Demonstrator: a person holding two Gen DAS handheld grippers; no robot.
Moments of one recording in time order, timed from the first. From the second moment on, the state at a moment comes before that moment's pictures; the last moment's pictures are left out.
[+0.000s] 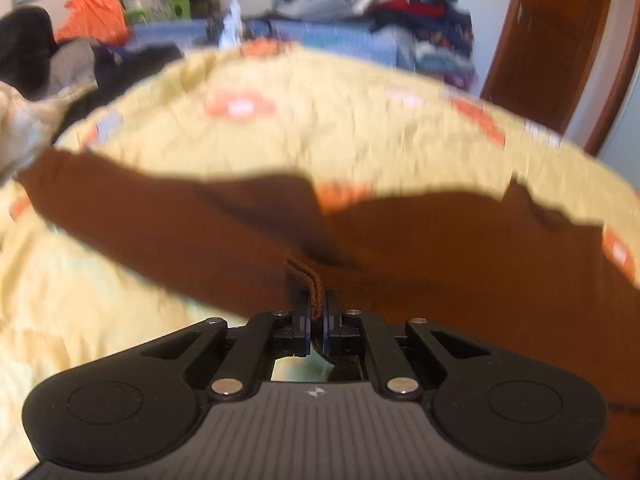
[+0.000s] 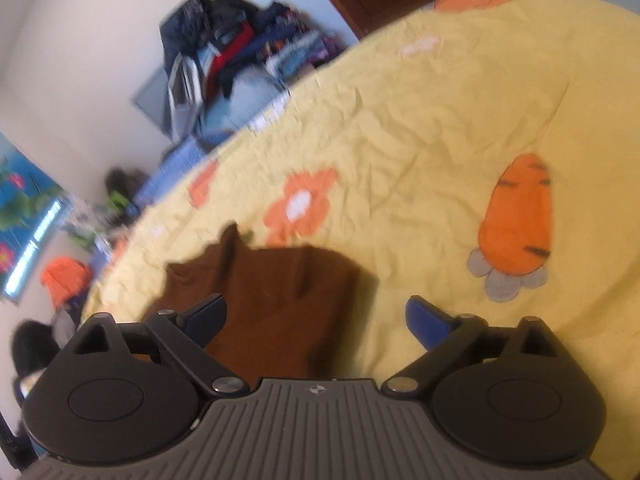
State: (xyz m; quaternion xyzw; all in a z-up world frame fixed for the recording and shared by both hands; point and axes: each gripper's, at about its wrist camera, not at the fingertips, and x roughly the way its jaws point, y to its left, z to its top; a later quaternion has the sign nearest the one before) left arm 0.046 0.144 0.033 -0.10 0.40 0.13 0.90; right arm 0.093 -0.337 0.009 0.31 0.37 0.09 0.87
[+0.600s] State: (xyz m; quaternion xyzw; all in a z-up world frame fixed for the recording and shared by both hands) left arm 0.031 0.100 0.032 0.01 0.35 0.10 0.93; right arm 0.125 -0.352 0.005 0.26 0.41 0.09 0.87
